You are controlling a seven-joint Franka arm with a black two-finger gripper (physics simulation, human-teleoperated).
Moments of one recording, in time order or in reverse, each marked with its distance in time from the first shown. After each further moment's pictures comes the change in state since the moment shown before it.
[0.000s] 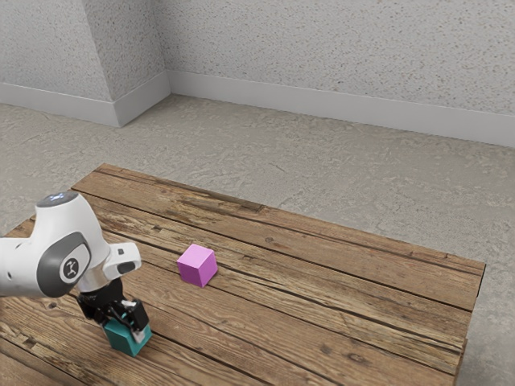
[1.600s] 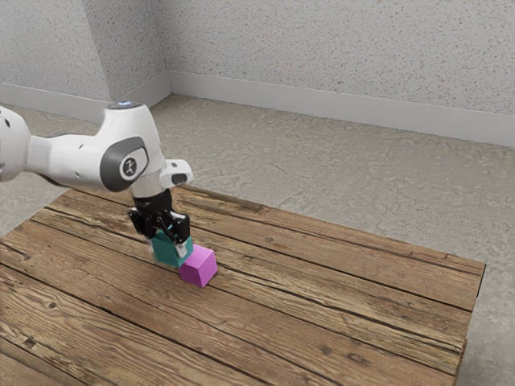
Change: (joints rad) arm 0.006 0.330 -0.033 0.670 0.145 -0.350 -0.119
